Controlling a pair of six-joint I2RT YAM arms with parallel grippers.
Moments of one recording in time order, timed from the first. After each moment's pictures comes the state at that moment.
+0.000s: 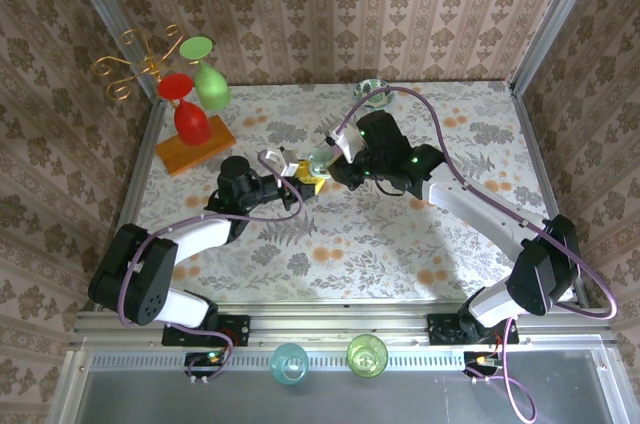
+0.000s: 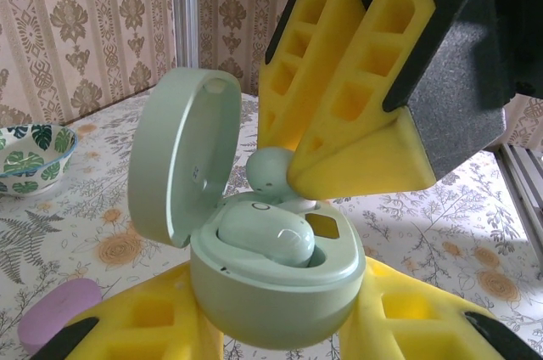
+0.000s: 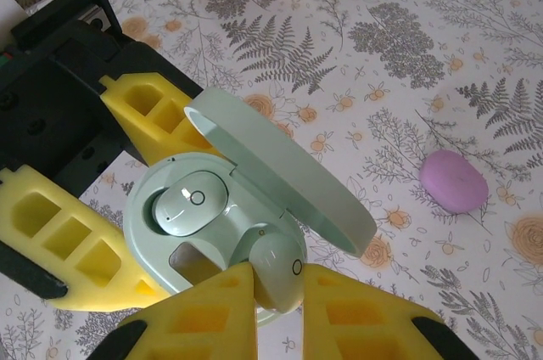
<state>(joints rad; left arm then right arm) -0.48 1.42 0.56 0.77 0.82 -0.02 0.64 1.50 1.30 -0.50 -0.20 -0.10</state>
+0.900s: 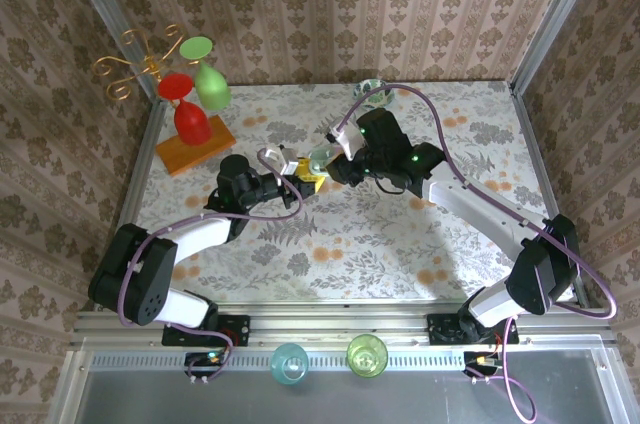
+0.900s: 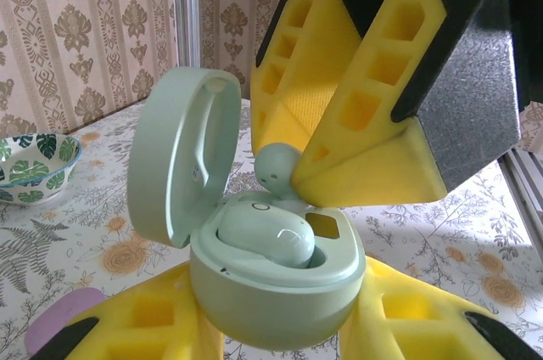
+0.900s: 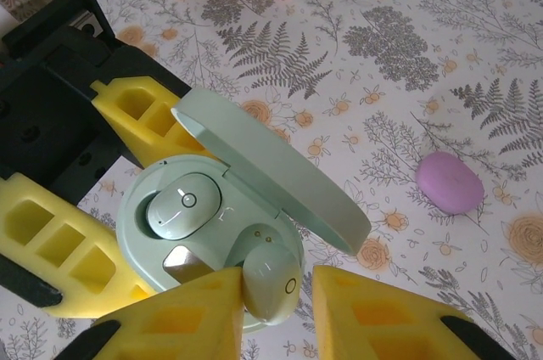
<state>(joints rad) -0.48 1.42 0.58 0.77 0.82 -0.02 0.63 1.50 1.31 -0.50 -0.20 -0.07</state>
